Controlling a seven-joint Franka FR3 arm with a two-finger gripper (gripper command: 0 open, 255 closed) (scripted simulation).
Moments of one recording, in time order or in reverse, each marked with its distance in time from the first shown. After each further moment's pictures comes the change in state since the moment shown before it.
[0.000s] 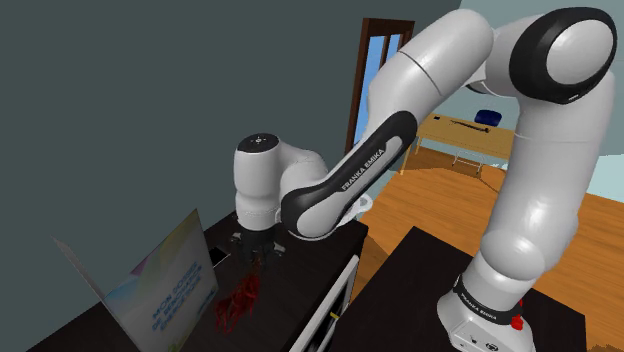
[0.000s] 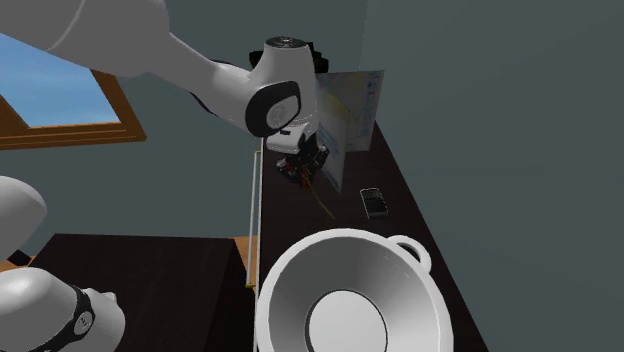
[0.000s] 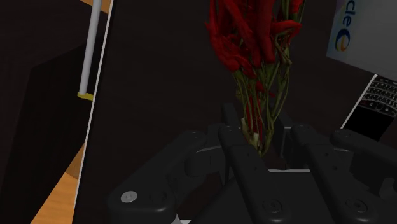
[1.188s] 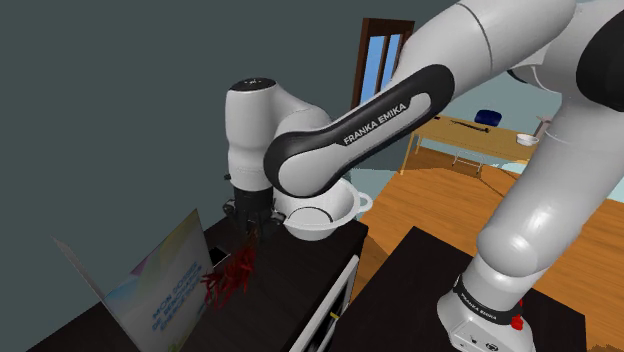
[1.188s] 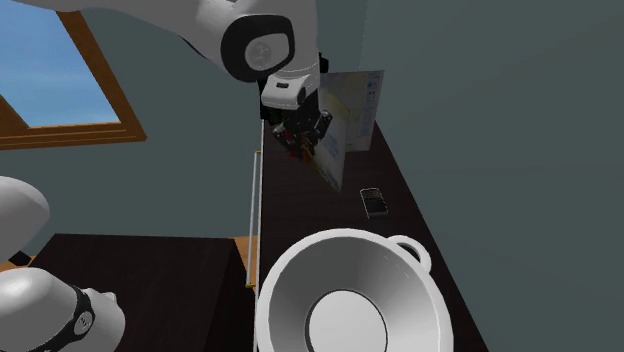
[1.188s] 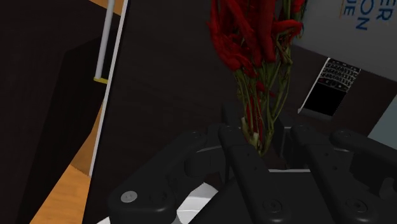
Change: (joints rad) arm -0.087 -0.209 0.089 0.086 0.262 -0.202 -0.186
